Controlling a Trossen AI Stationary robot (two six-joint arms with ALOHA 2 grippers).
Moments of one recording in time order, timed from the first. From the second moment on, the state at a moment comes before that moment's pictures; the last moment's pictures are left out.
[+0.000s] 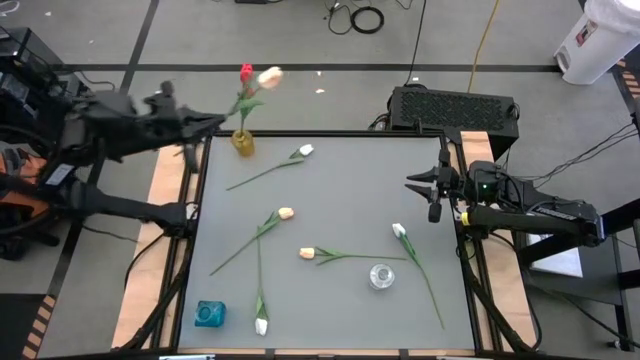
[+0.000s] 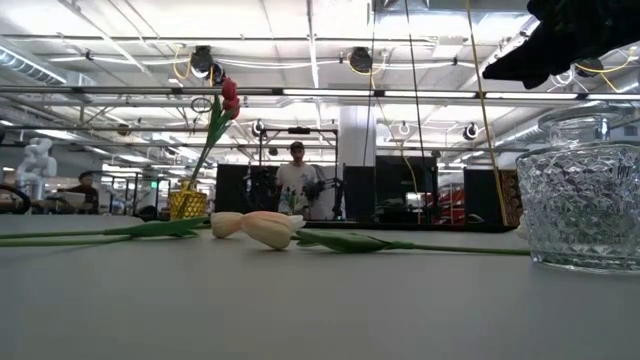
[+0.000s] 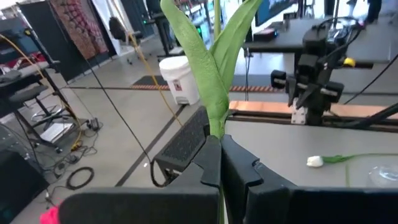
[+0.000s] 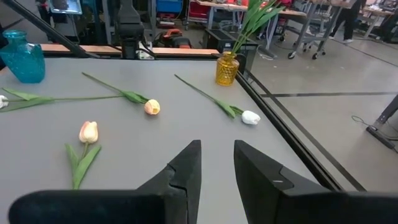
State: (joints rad) left arm 0.21 0.97 1.67 -0.89 -0.22 0.16; right arm -0.25 0.39 0.49 -0.35 0.03 -0.09
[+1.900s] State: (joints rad) left arm 0.21 0.17 0.40 -0.17 0.23 -0.02; right arm -0.25 0.41 0.49 -0.35 0.13 -0.07
